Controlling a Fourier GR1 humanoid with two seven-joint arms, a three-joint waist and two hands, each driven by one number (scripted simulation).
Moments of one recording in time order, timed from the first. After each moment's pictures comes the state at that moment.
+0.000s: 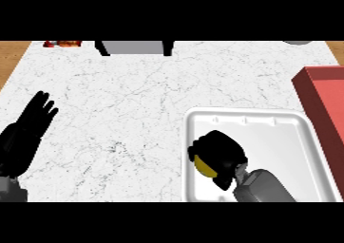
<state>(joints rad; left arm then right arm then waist) -0.04 0.22 0.21 -1.64 0.22 -0.11 0.28 -0.28 -0.14 0.51 -1.50 1.15 0.55 -0.04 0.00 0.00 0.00</state>
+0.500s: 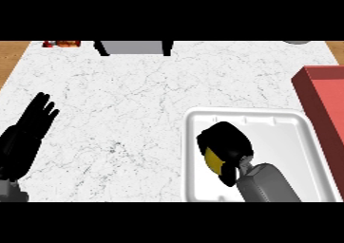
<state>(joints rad) -0.02 0.21 0.21 -1.68 0.21 -0.11 0.29 -0.28 -0.10 0.39 -1.47 1.18 0.51 0.01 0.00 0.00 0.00</state>
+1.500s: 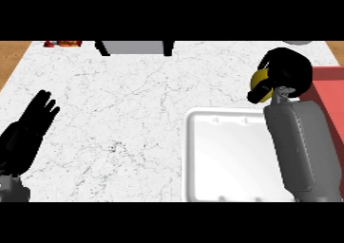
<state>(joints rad) -0.05 0.21 0.21 -1.64 0.20 -0.11 0.28 -0.69 -0.09 -0.12 -1.31 1.27 0.31 0.70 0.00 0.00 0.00</state>
